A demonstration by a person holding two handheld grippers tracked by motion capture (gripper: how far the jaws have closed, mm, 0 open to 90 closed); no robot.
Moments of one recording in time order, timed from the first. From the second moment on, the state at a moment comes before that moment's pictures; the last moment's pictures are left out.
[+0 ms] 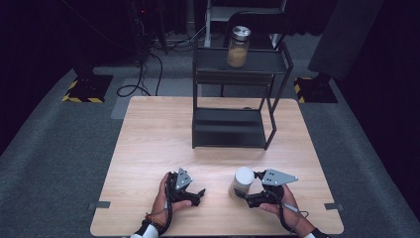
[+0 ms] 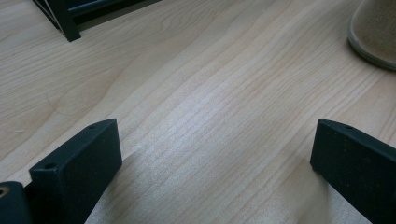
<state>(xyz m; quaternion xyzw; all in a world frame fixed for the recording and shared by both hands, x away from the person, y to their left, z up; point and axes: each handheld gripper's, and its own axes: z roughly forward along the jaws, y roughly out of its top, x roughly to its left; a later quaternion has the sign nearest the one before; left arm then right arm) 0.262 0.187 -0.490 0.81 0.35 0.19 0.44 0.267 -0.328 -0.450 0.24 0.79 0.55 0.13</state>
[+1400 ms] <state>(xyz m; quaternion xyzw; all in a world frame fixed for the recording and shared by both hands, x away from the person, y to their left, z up) 0.261 0.186 -0.490 0.81 0.35 0.19 0.44 0.276 -0.342 -0.358 0.31 0.73 0.55 0.26</state>
